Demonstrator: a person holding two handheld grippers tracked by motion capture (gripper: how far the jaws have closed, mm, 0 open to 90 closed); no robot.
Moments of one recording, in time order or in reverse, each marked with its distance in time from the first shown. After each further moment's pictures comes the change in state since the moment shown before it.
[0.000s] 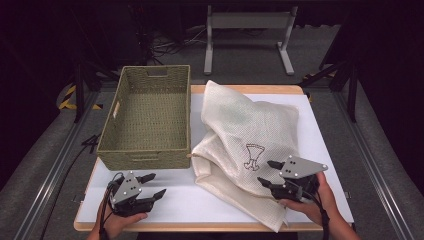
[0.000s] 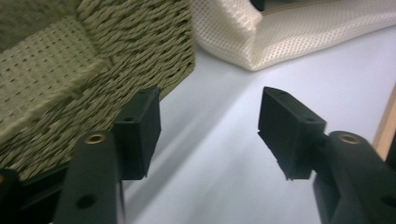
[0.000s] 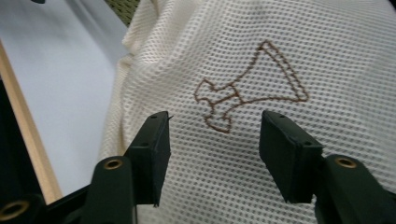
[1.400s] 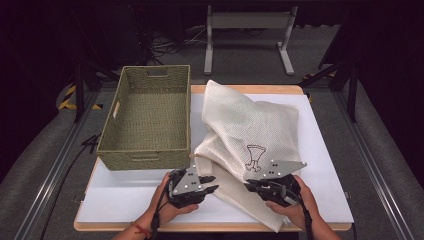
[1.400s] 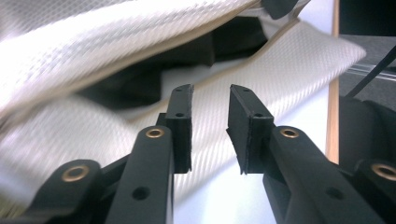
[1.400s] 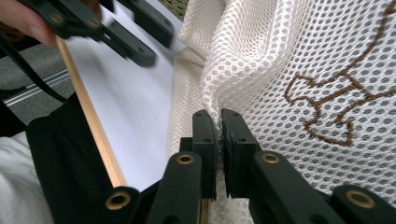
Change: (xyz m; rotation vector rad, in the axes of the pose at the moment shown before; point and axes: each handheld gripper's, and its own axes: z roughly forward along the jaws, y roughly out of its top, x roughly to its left) left arm -0.058 0.076 0.079 -0.031 -0.238 0.157; right arm 0.021 0.000 0.036 0.057 0.221 0.156
